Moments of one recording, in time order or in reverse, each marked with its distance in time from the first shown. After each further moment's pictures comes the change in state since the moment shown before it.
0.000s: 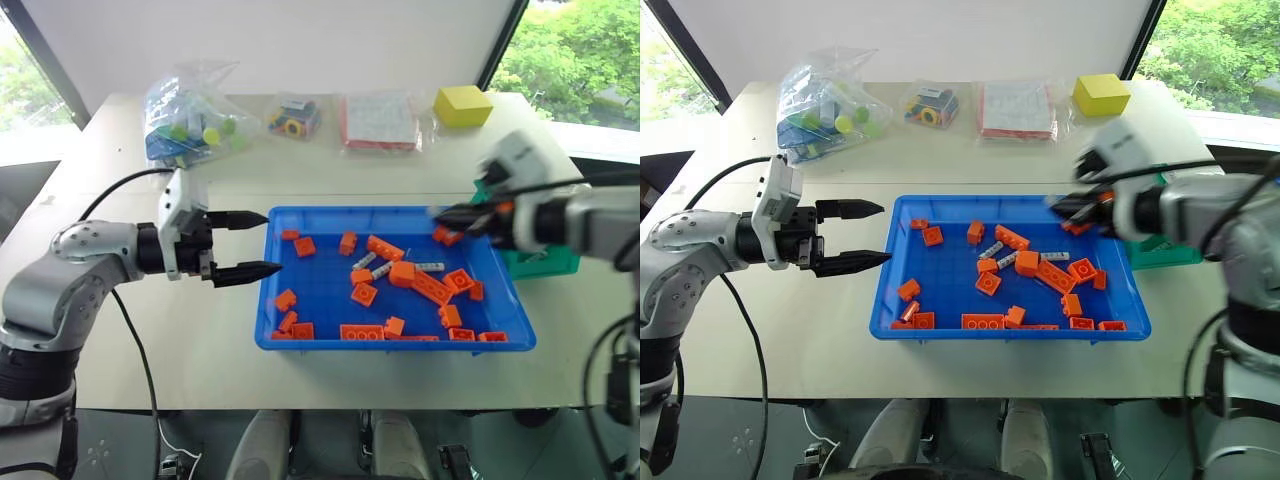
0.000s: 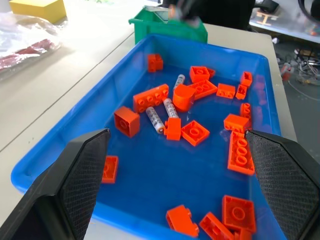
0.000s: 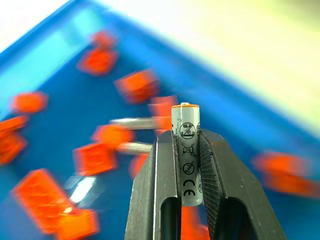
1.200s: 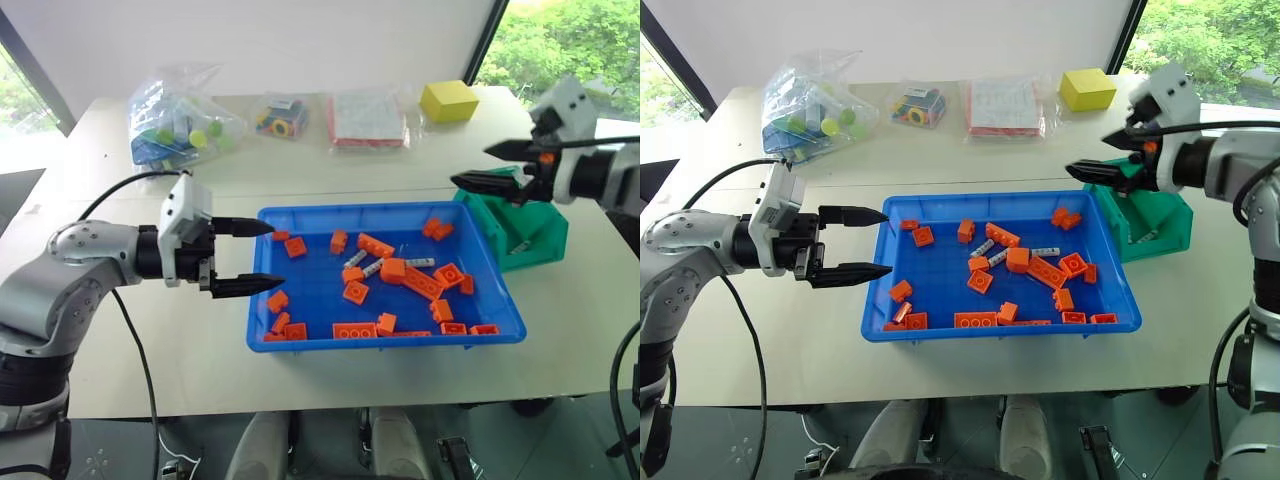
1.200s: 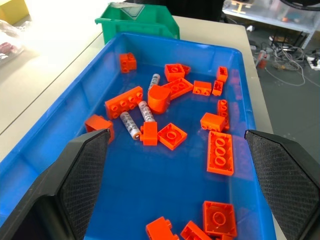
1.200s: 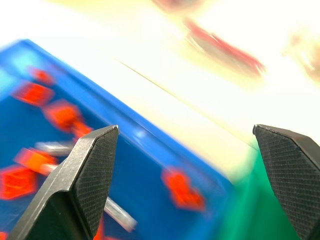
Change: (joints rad) left arm 0.001 0.019 0.001 -0.059 -0.022 0.027 -0.018; right arm -0.132 0.039 0.154 0.124 -0.019 -0.364 0.228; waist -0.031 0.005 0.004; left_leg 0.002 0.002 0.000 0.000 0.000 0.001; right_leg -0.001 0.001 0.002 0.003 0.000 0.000
